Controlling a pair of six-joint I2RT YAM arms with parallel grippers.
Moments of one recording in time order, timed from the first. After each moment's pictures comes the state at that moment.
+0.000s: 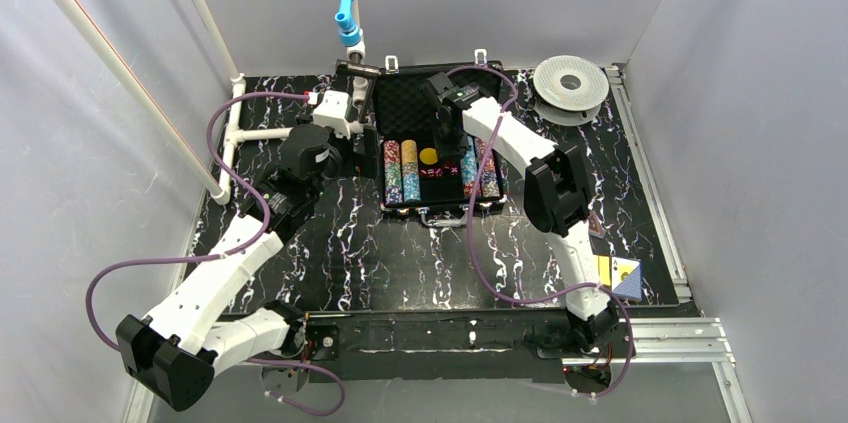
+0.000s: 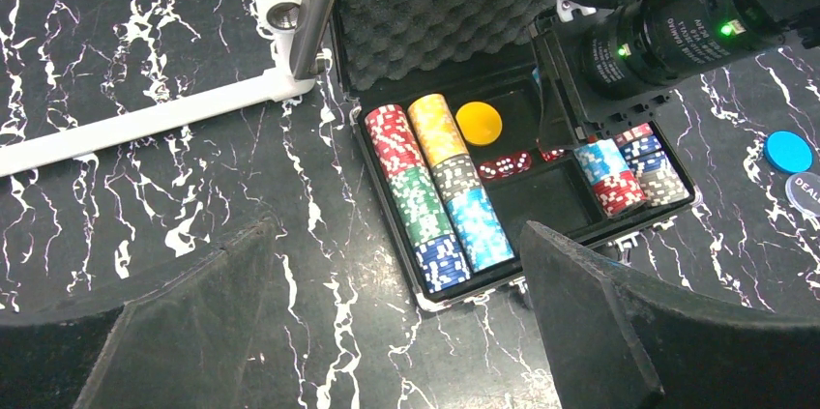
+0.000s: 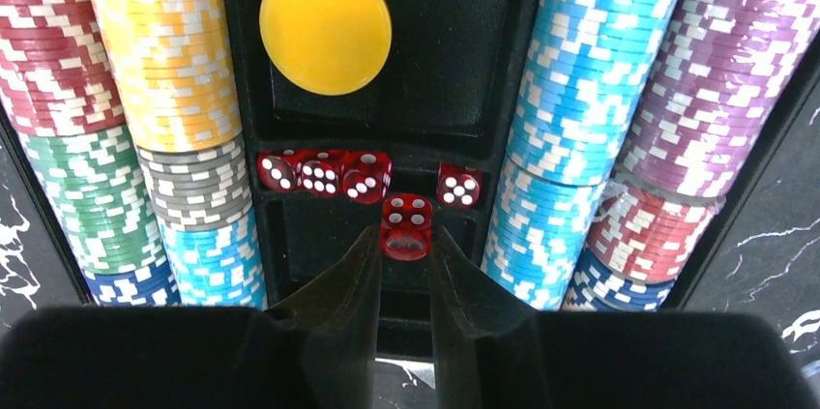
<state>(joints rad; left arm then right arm) -0.53 1.03 1.00 -0.33 -0.21 -0.13 0.64 2.25 2.07 -1.05 0.10 0.44</state>
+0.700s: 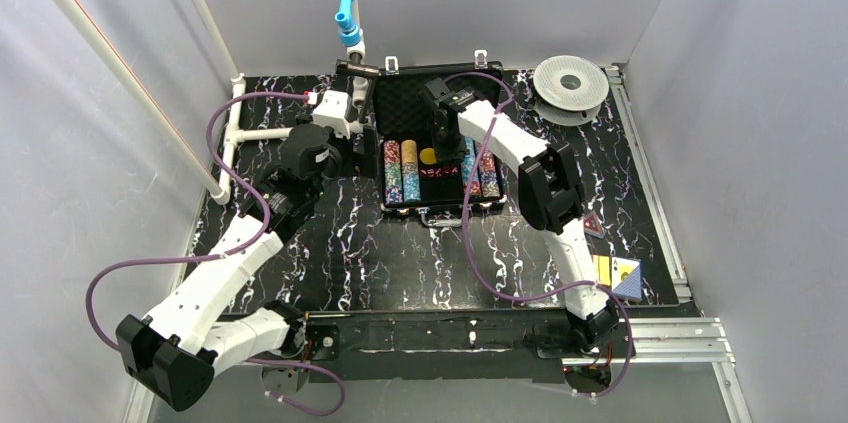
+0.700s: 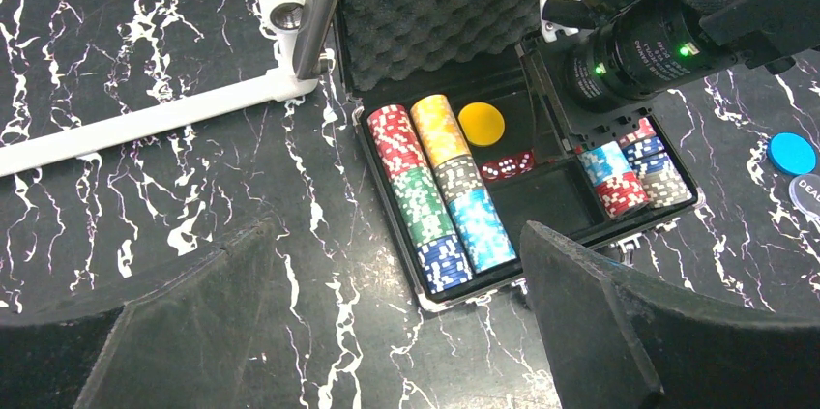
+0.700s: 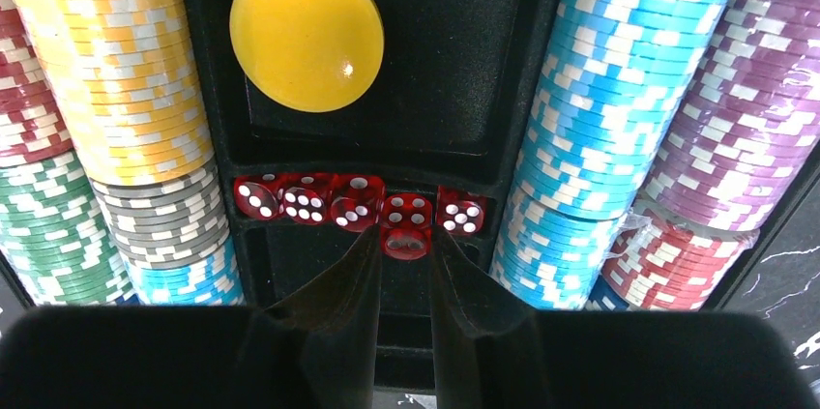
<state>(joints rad) -0.53 1.03 1.00 -0.33 -0.21 -0.13 0.64 2.31 2.08 -1.04 0.10 0.44</state>
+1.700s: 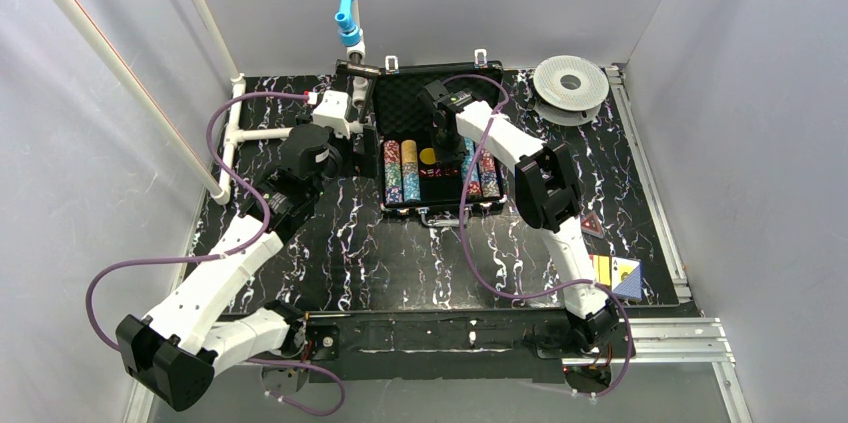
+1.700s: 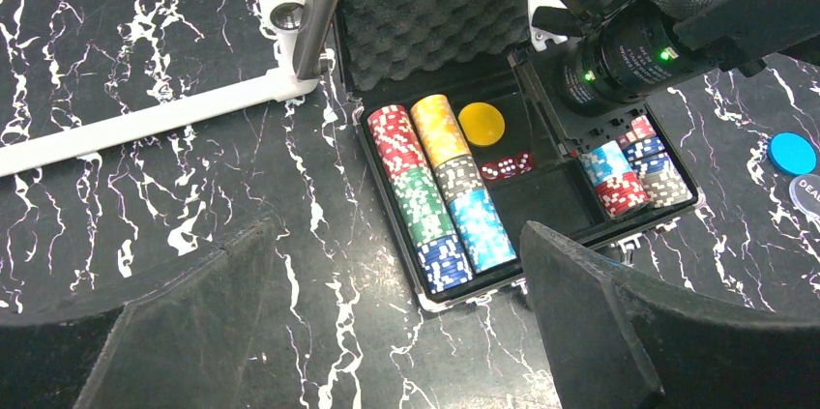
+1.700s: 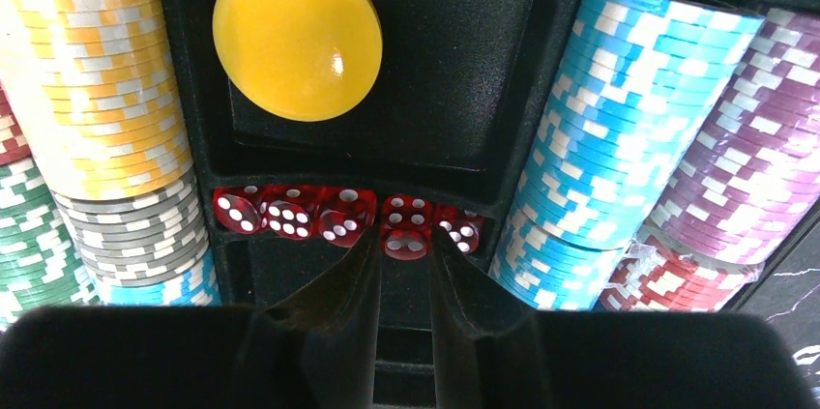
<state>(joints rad) -0.53 1.03 1.00 -0.33 -0.21 -0.13 0.64 2.35 2.11 -1.06 0.09 0.39</state>
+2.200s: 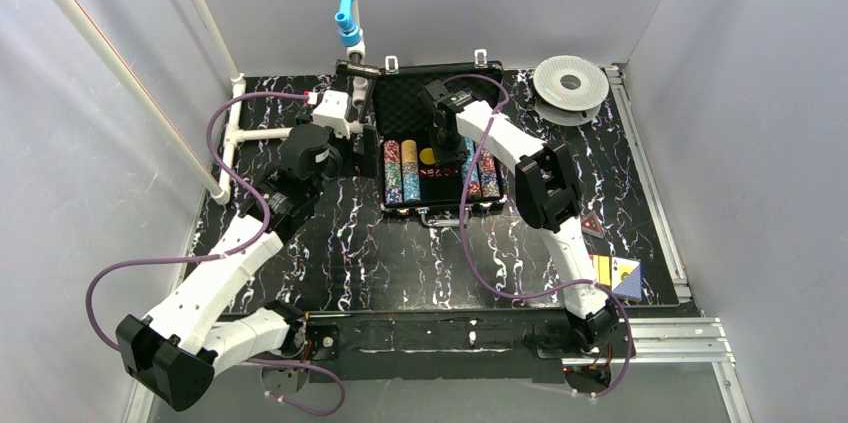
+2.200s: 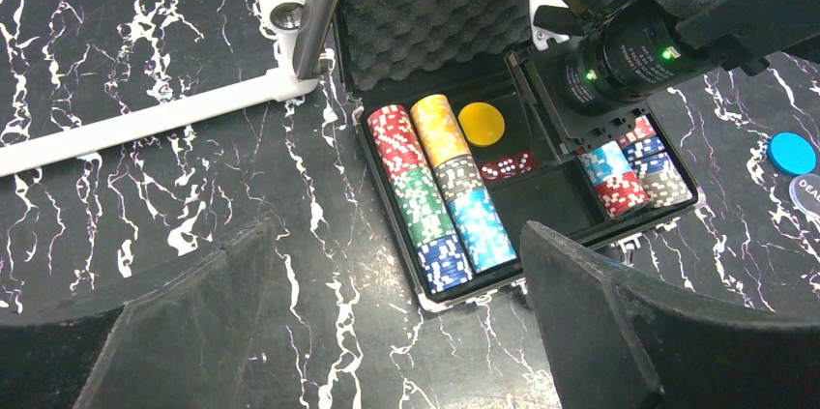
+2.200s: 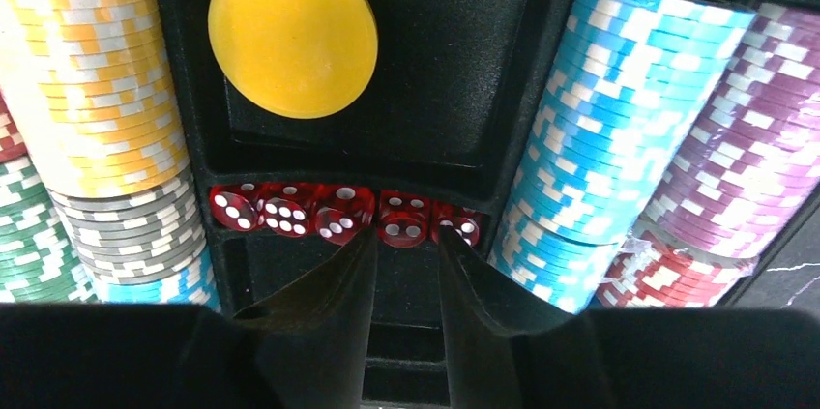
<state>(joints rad) -0.53 1.03 1.00 -0.33 -0.21 -0.13 0.64 2.34 2.11 -1.06 0.09 0.39</state>
